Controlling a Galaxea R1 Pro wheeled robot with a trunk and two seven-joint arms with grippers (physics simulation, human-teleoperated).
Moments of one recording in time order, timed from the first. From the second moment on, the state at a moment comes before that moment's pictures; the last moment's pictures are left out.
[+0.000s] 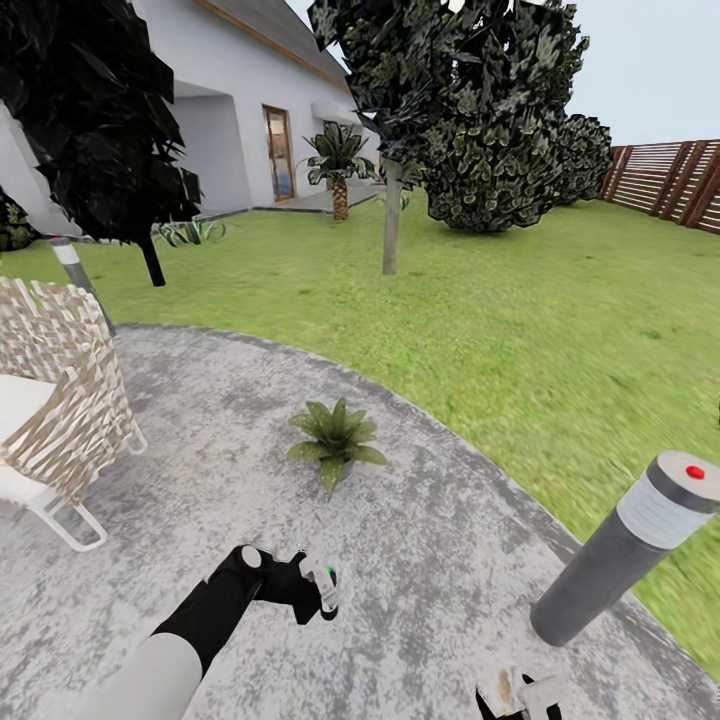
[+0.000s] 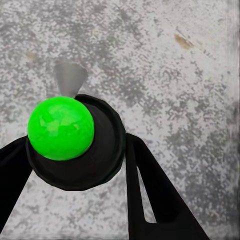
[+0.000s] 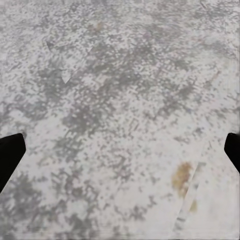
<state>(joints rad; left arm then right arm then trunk) -0.62 -0.05 -0.13 -0.66 -0.66 0.13 -0.89 -0.30 -0.06 -0.55 -0.24 0.57 -0.60 0.30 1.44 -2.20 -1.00</state>
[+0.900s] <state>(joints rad) -0.61 -0.05 -0.11 -0.64 -0.66 0.12 -0.91 -0.37 -0.05 -0.05 -0.79 0.57 -0.23 0.70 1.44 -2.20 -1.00</state>
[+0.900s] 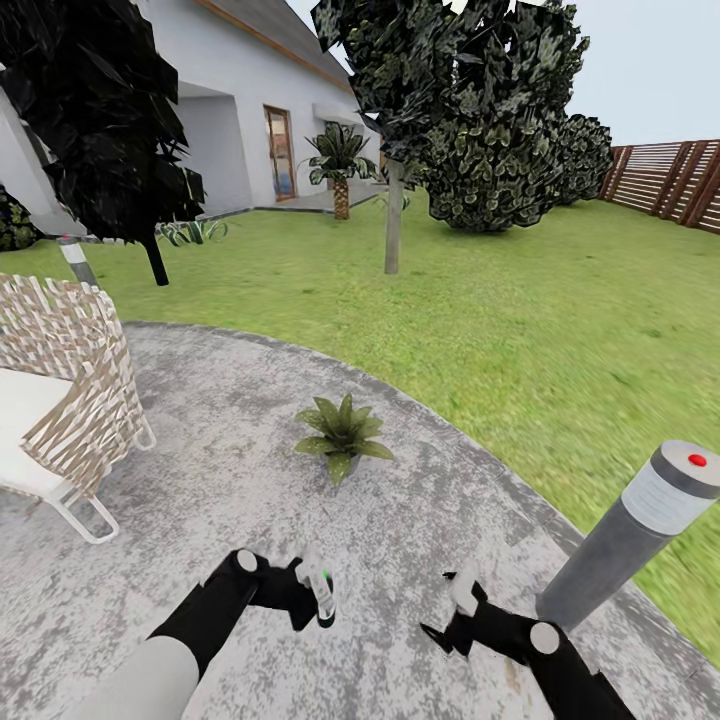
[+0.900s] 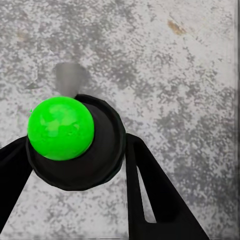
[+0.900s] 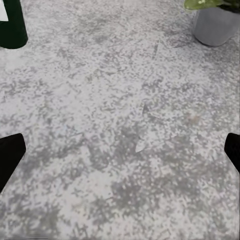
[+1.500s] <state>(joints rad) -0.62 -0.01 -0.16 -0.63 -0.84 0.13 -1.11 -0.46 -0.05 0.16 -0.90 0.57 -0.10 0.99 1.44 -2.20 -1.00</state>
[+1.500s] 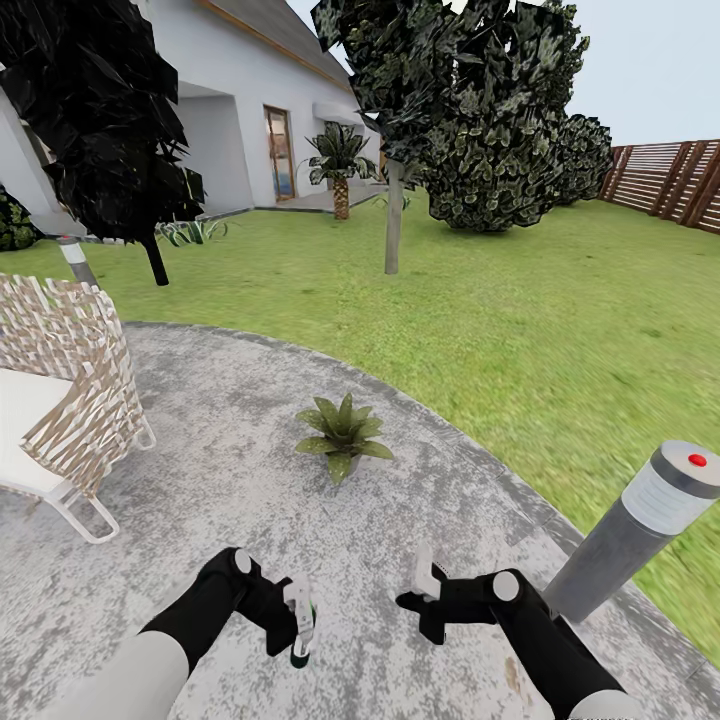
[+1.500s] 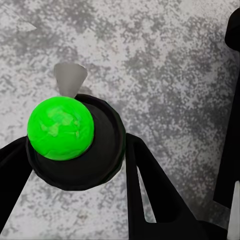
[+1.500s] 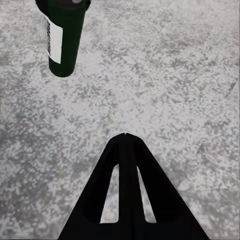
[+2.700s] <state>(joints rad) -0.61 -0.15 -0.26 -0.64 -0.93 0.16 -1.04 -0.47 0.02 0.19 -0.91 0.57 -0.09 1.02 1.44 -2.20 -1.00</state>
